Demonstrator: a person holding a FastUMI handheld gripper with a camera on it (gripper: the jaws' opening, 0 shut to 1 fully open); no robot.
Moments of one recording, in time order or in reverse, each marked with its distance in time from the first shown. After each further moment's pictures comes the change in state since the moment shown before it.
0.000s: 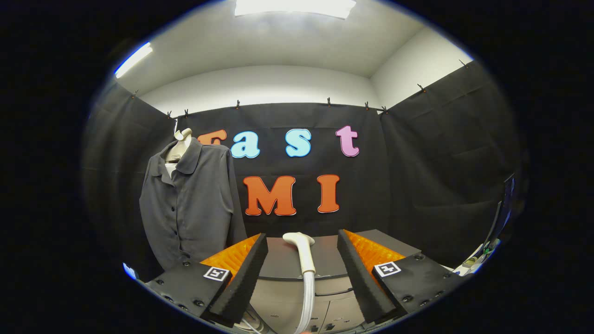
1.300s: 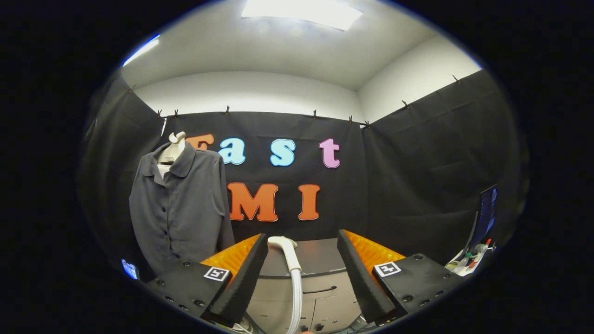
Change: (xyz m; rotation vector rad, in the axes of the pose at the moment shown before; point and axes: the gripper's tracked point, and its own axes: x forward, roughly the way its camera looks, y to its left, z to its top) arm -0.051 -0.004 0.009 -0.065 -0.063 -0.144
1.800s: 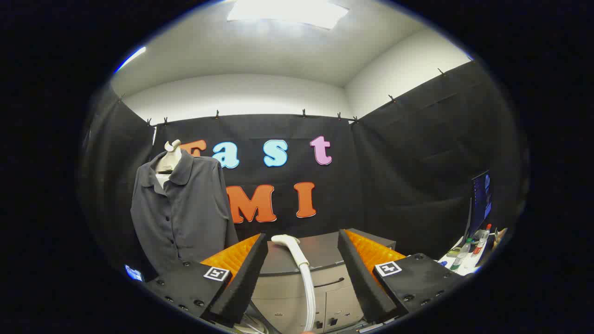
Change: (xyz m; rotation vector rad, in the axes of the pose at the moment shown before) arm -0.015 0.017 0.008 0.072 -0.004 -0.046
